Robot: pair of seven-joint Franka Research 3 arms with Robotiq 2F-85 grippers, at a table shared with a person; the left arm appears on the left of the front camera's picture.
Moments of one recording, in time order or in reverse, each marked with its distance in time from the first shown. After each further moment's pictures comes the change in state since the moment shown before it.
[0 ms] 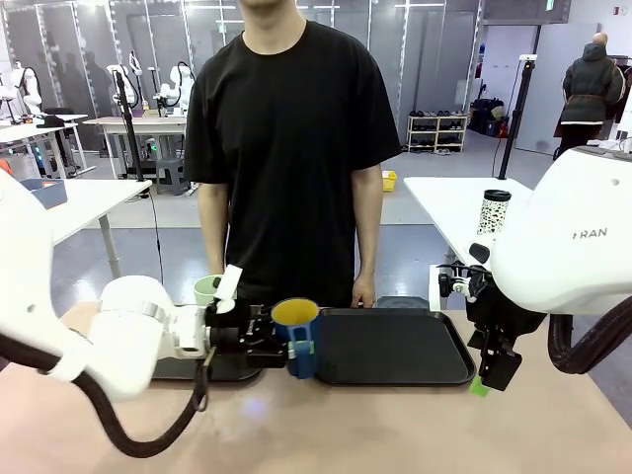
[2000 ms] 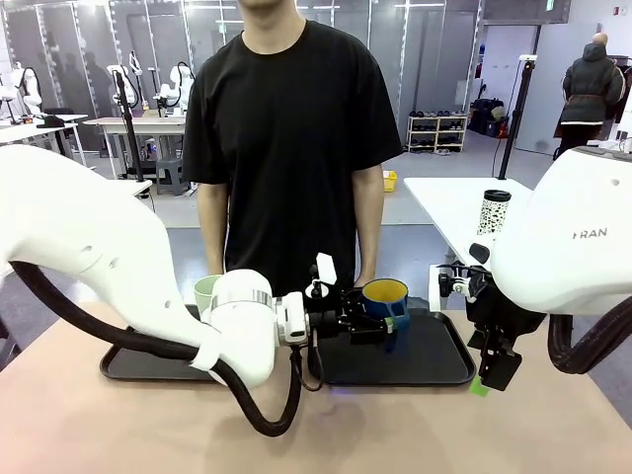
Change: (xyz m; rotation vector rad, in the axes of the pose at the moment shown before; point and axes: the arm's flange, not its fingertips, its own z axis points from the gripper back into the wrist) left arm -0.016 0.049 -0.153 0.112 -0.037 0.013; right arm 0.000 0.000 0.000 0.000 0.000 0.000
